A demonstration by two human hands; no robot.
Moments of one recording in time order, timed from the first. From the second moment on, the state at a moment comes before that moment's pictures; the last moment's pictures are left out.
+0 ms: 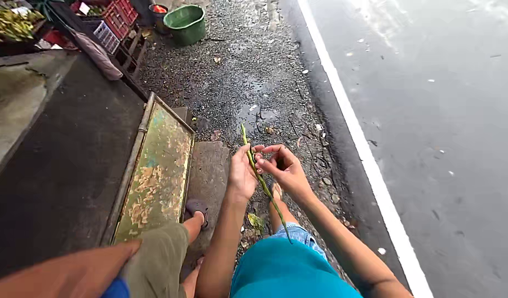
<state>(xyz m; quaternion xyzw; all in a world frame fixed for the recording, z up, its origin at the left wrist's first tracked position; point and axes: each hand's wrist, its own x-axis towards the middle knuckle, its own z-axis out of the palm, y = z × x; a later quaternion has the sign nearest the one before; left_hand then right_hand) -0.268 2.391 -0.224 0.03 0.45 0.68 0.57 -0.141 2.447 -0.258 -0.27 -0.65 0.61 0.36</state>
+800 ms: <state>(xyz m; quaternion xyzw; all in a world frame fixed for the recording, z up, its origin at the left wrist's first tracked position) -0.787 2.939 -0.317 0.02 0.26 0.88 0.40 -0.695 3.047 -0.307 -0.10 -0.92 0.35 0.13</state>
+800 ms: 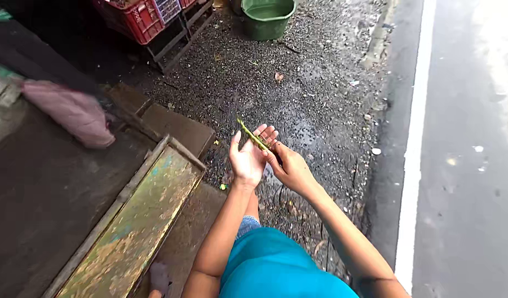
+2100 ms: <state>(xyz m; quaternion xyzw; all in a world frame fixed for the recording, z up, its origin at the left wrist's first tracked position) -1.651 3.117 -0.462 -0.24 0.89 0.12 0.37 -1.720 3.471 -0.385 0.01 -0.64 0.76 -0.13</state>
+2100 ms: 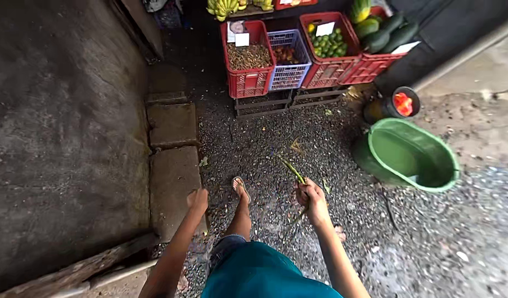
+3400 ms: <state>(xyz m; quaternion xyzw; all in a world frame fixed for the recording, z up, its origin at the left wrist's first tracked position) -2.513 2.604 -0.278 -0.11 0.41 0.87 -0.25 -2.629 2.898 -0.326 0.24 -0.65 0.66 -0.27</state>
